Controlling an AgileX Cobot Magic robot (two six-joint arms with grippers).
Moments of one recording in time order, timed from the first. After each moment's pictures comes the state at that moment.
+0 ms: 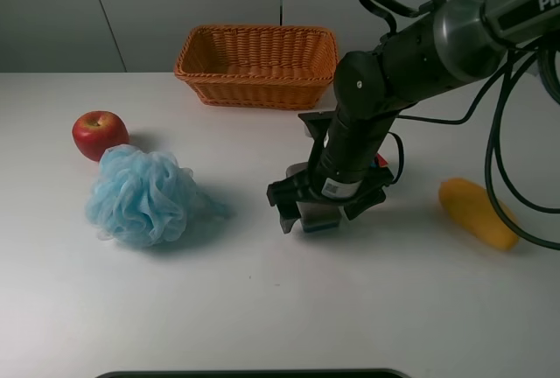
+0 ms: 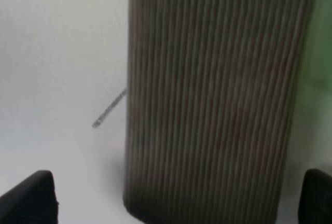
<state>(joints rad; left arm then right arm) 0.07 0.00 -0.51 0.18 1.10 -0.20 0.65 1.96 -1.00 0.17 0.64 0.24</state>
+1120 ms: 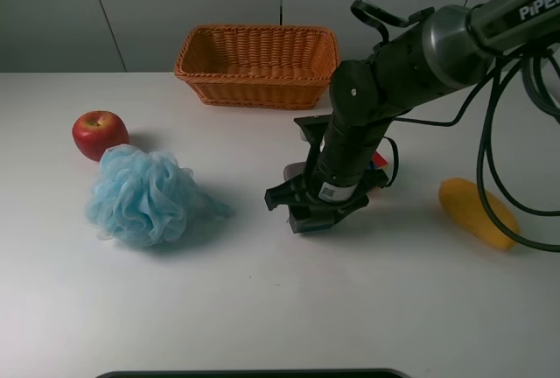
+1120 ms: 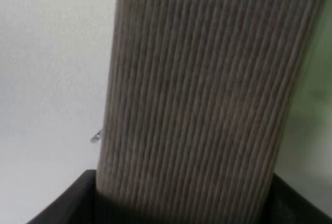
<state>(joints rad) 0.07 0.00 -0.51 0.18 1.10 -0.20 0.66 2.00 -1.01 0.18 0.61 0.21</state>
